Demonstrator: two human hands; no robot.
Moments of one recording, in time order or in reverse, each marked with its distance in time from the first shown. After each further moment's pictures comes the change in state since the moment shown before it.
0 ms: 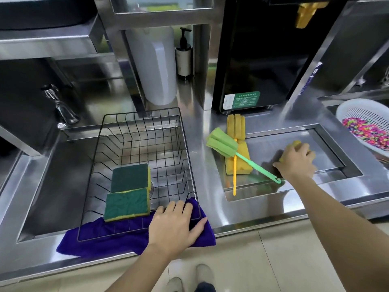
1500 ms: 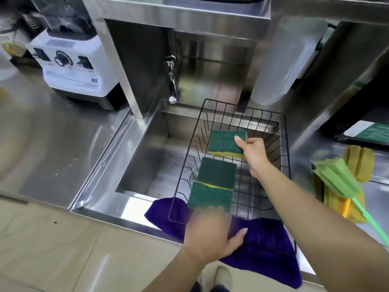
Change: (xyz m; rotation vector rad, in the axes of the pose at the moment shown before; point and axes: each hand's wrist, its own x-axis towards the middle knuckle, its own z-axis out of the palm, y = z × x) left_hand -0.045 -0.076 -0.005 0.096 0.251 -0.225; right_hand -0.114 -0.316 0.068 0.978 -0.602 -0.161
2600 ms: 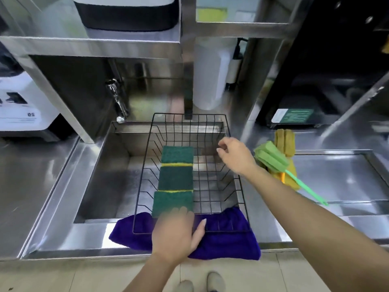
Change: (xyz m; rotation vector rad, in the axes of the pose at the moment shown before) left_hand 0.004 -0.003 -0.004 -0.005 -0.028 0.062; right_hand -0.047 -0.010 -0.092 -0.863 0.047 -0.448
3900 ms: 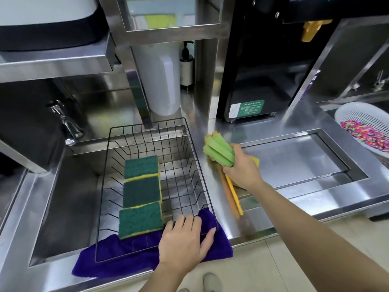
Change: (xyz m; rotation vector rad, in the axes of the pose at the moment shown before) left_hand 0.020 0.068 0.013 -0.113 -0.167 0.153; right_hand -0.055 0.094 -0.025 0.105 0.154 0.238
